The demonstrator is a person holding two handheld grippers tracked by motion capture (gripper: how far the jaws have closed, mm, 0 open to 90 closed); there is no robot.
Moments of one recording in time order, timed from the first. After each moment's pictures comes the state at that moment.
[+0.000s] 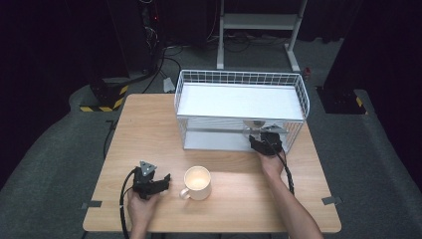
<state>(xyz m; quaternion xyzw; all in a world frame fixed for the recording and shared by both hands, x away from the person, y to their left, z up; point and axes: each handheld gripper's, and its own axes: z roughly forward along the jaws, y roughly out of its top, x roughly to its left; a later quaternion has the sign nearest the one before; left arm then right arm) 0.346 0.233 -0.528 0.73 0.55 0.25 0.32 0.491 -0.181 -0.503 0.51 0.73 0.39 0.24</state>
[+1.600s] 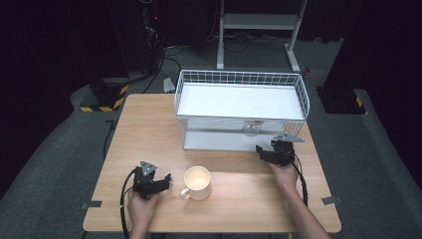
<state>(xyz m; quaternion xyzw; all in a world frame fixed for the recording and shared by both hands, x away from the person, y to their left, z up) 0.346 0.231 -0.529 0.73 0.55 0.25 0.32 0.453 -0.218 -0.494 0.49 0.74 0.41 0.21</state>
